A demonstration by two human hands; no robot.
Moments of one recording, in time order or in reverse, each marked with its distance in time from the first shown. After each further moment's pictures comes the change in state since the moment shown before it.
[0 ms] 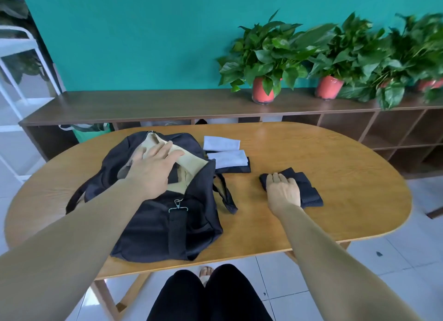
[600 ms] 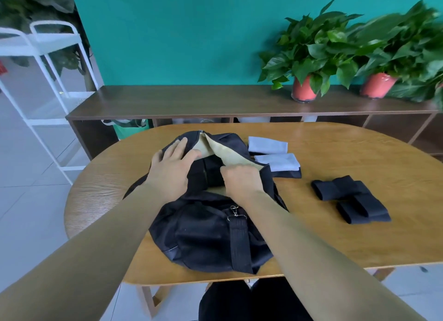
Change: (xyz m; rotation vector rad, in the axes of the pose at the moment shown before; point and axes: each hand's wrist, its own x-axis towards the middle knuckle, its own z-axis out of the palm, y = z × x) left_hand -0.010 -0.090 0.022 -0.140 0.028 -0.056; right_hand 0.036 -0.207 -0.096 0.135 0.247 -0.395
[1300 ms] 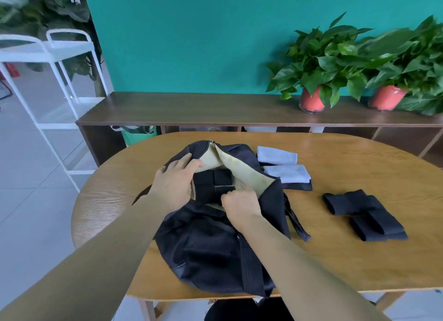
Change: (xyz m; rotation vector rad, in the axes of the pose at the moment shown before) left_hand 0.003 -0.019 0.010 -0.154 0.002 -0.043; right_hand -0.007 -0.028 0.026 -0.044 -0.160 -0.084
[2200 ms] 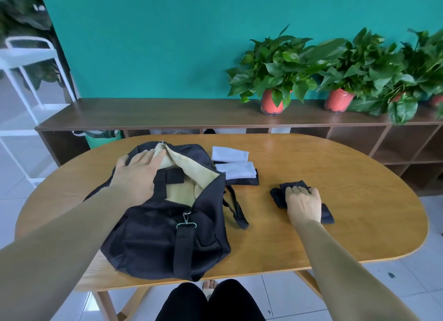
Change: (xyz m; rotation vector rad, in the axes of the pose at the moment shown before) left_hand -0.004 0.071 -0.013 0.331 -0.026 -0.073; right_hand -0.147 0.223 0.060 -0.087 0.173 0.516
